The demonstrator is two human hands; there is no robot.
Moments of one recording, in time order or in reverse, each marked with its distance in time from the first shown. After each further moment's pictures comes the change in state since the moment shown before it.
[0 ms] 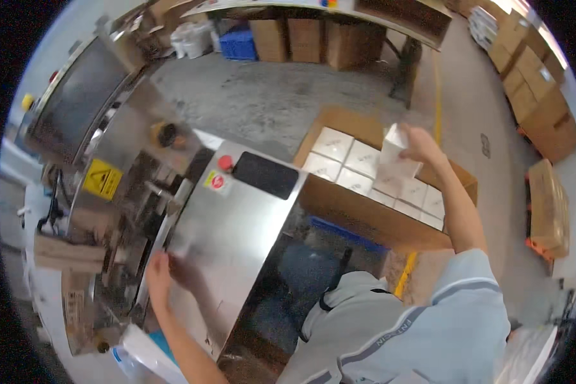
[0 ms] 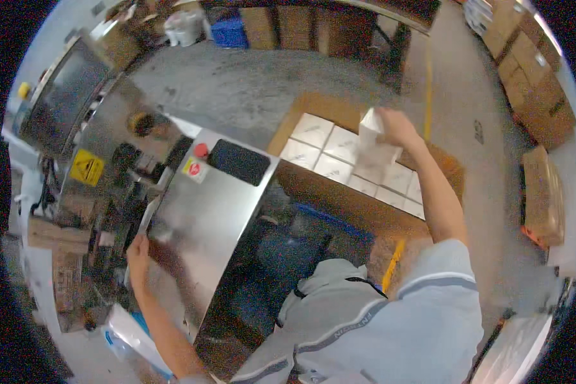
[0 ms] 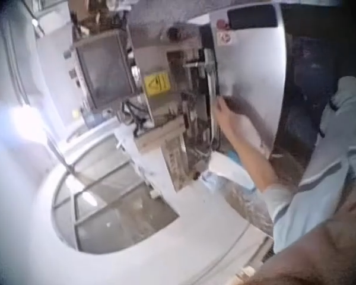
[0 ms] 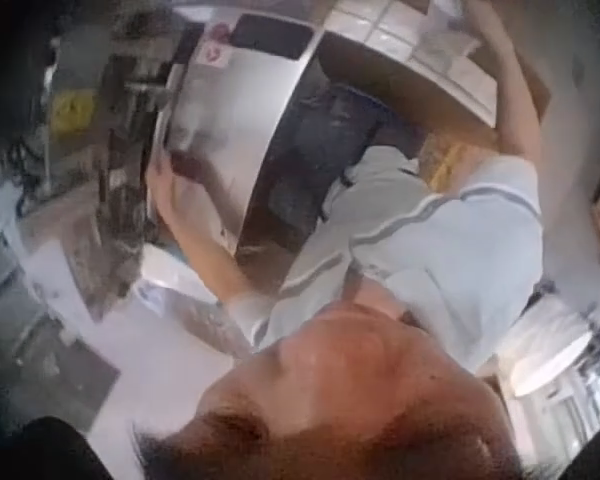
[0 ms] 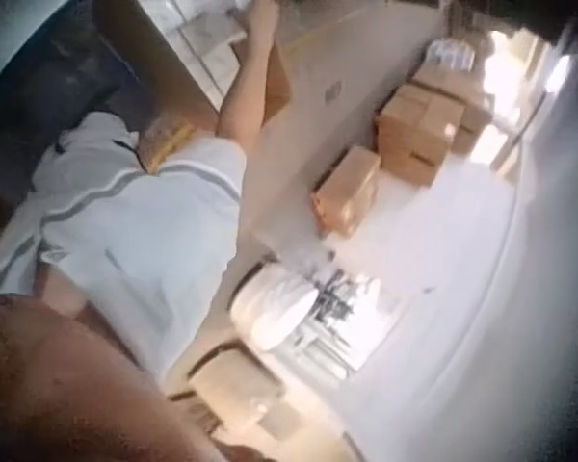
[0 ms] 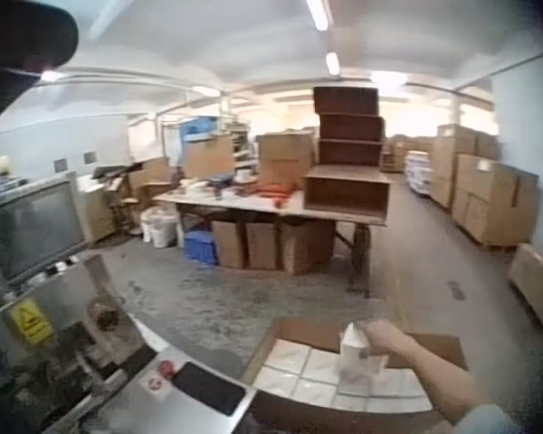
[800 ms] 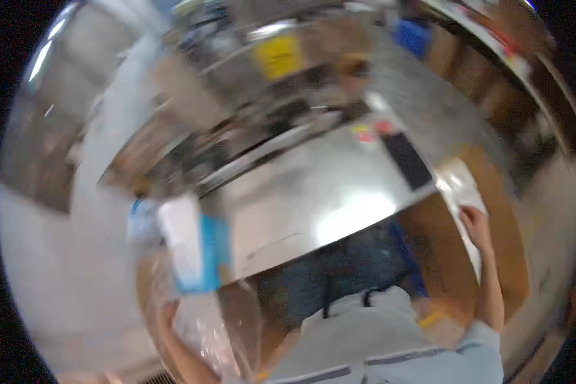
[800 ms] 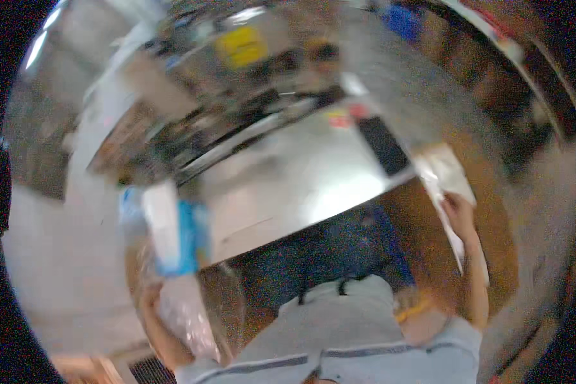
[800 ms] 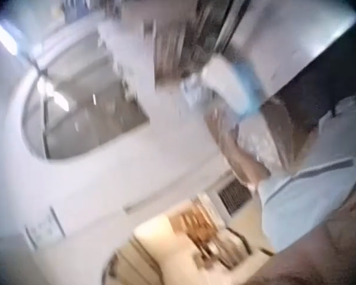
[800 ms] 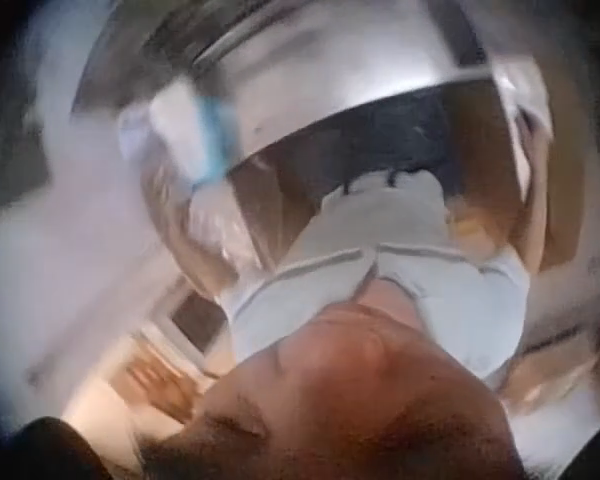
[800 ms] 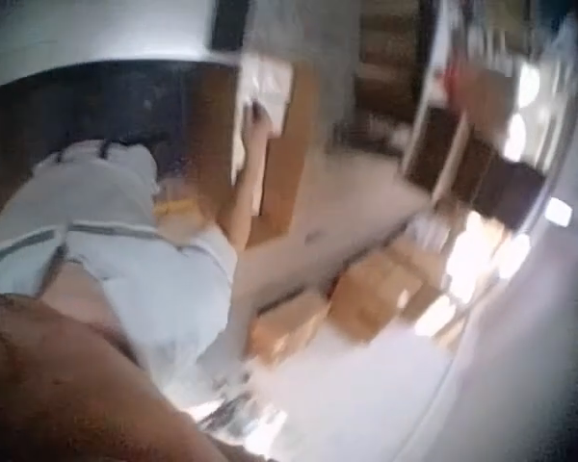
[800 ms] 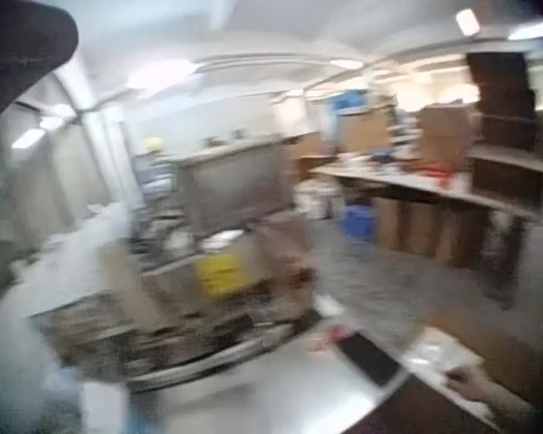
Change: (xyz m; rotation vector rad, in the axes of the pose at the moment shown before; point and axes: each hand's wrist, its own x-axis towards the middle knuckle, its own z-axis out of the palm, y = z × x) left_hand -0.454 -0.237 -0.195 0.749 -0.159 -0.914; right_hand -0.013 -0.105 0.098 0.537 -0.196 -0.238
